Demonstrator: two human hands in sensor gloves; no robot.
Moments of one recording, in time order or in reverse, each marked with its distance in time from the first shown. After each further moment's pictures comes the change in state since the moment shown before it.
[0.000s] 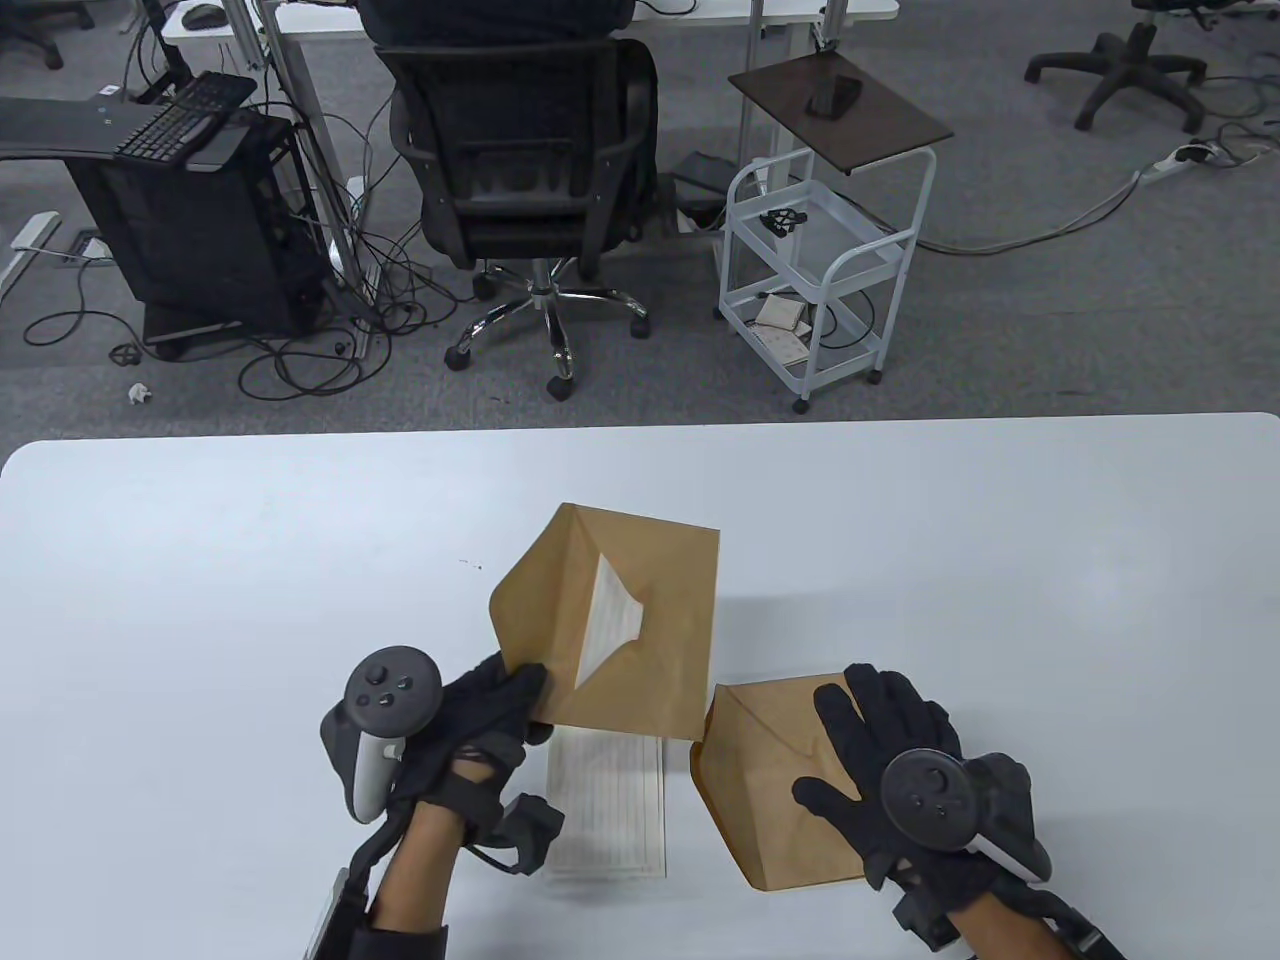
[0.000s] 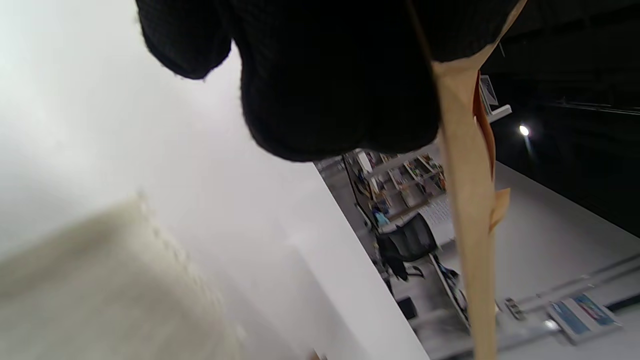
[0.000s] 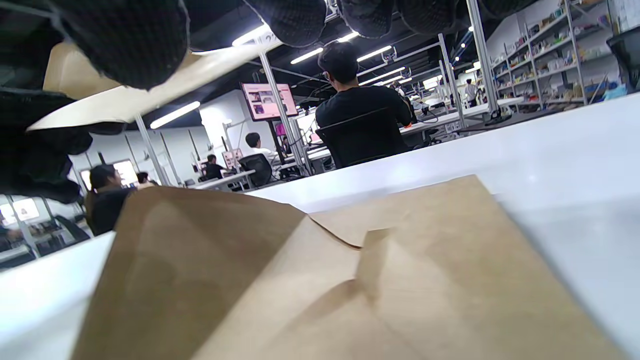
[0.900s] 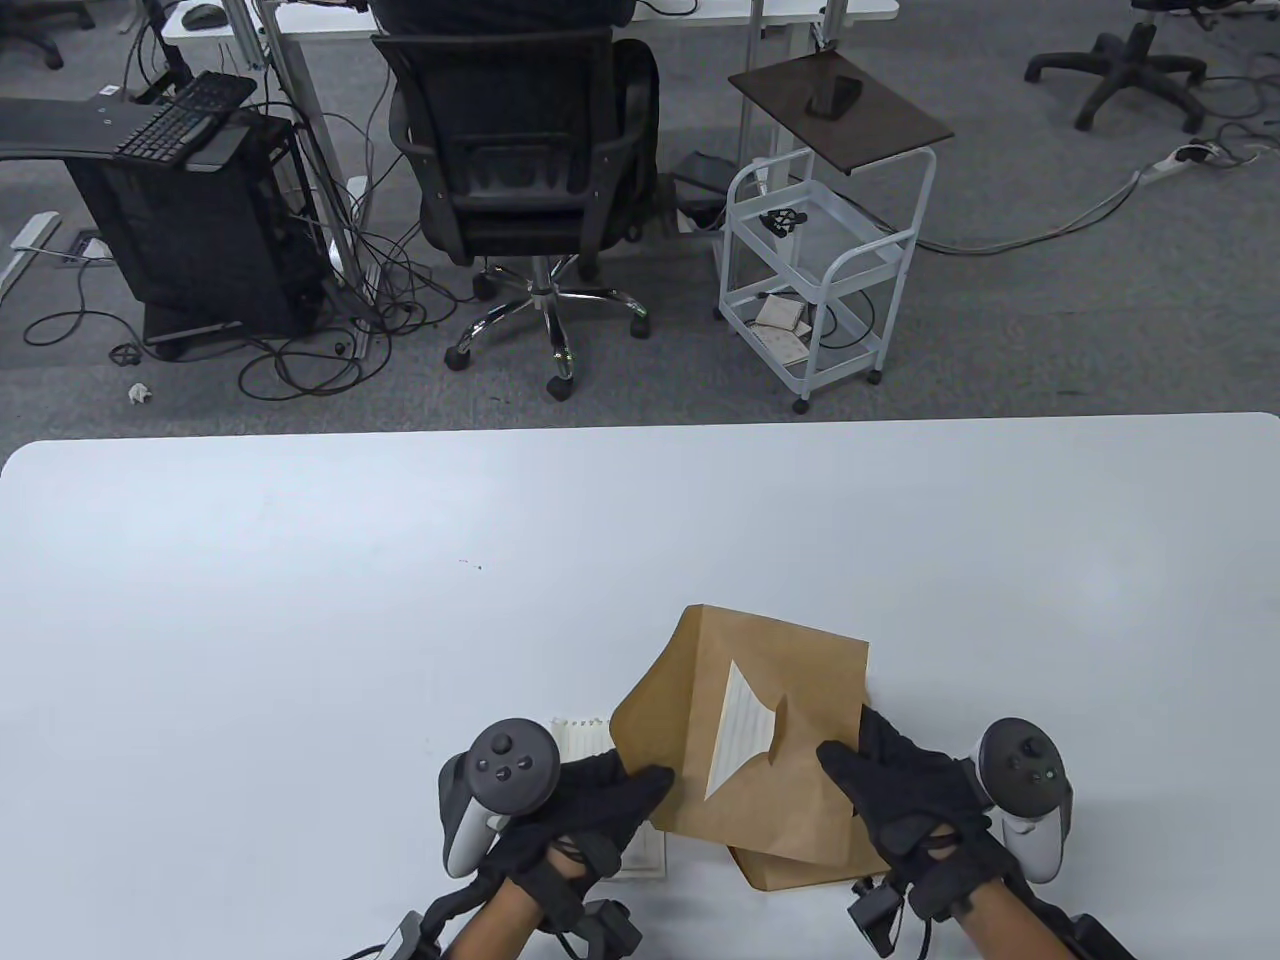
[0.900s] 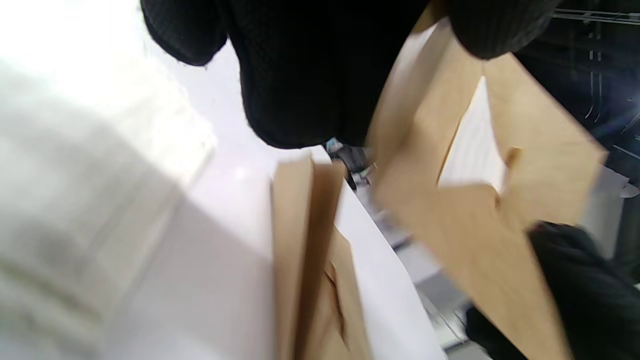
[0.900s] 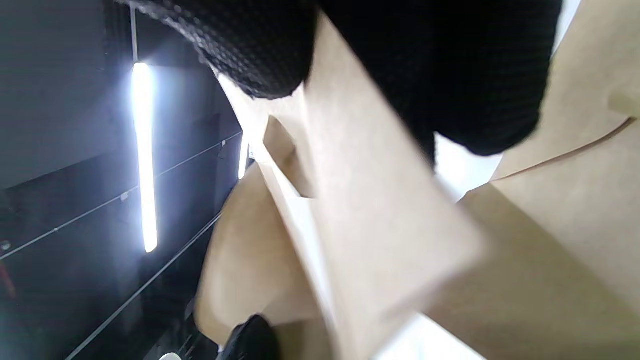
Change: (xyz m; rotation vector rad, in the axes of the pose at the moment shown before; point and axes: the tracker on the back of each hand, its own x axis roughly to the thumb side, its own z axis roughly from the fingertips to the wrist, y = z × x) left_hand 0.002 -0.074 0.027 -0.128 -0.196 -0.156; right_hand -0.019 0.007 -0.002 -0.015 0.087 -0.949
